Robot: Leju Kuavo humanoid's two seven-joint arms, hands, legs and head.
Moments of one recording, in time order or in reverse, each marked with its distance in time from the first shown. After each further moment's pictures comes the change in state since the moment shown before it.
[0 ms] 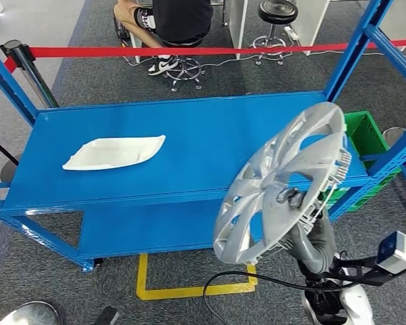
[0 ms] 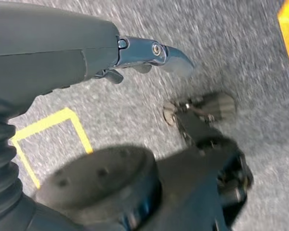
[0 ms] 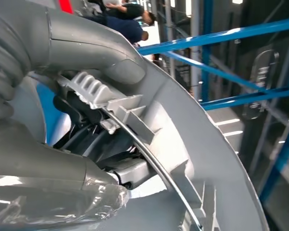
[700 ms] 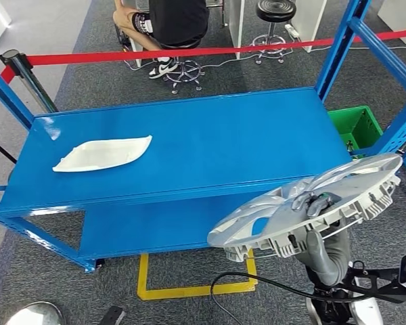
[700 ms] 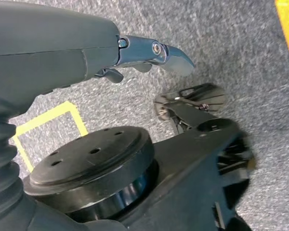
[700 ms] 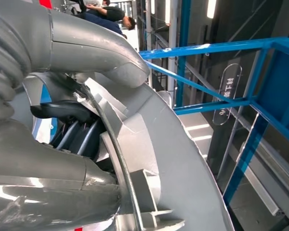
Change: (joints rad) left arm -0.005 -0.013 0.001 0.000 -0.017 -0.014 0.010; right arm 0.043 0.008 -0.017 -0.105 0.009 0.009 -0.018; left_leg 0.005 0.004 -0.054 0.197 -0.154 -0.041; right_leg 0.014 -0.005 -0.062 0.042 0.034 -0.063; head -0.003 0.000
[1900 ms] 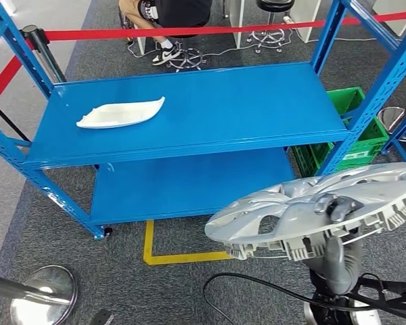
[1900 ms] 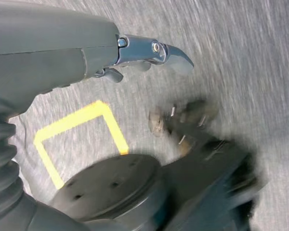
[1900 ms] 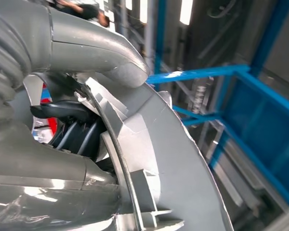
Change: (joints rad) left arm 0.004 0.044 -0.002 0.000 -0.017 -0.038 -0.014; right arm 0.038 0.041 -0.013 -0.071 -0.018 -0.047 -0.086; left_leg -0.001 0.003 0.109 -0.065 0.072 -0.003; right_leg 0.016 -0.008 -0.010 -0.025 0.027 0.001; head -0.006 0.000
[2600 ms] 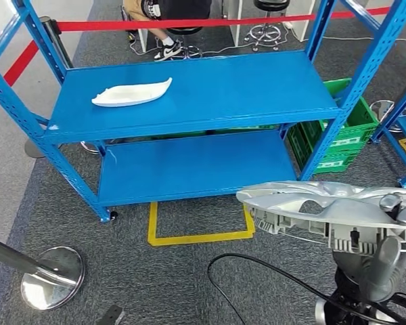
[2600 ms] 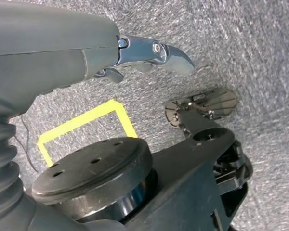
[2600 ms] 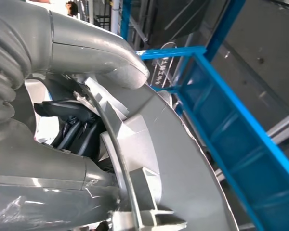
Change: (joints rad) left arm -0.007 -0.049 0.002 0.000 -0.020 0.057 0.001; right arm 0.049 0.103 -0.108 -0.104 0.055 -0.092 -0.061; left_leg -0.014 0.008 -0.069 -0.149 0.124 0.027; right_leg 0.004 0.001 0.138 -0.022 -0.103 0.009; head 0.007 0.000
